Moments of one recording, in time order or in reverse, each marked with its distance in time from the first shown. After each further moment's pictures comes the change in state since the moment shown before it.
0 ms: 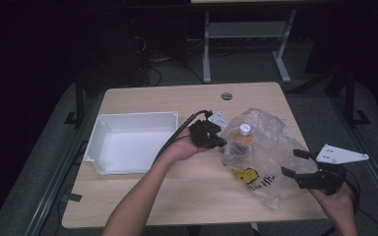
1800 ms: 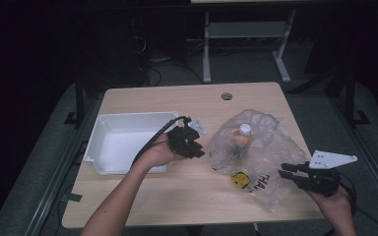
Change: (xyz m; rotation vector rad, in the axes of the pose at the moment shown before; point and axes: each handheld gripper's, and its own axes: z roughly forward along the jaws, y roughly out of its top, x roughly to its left) left arm -0.003 -0.039 -0.045 0.126 0.005 -0.072; right arm 0.006 -0.011 0.010 0.091 0.111 -0.043
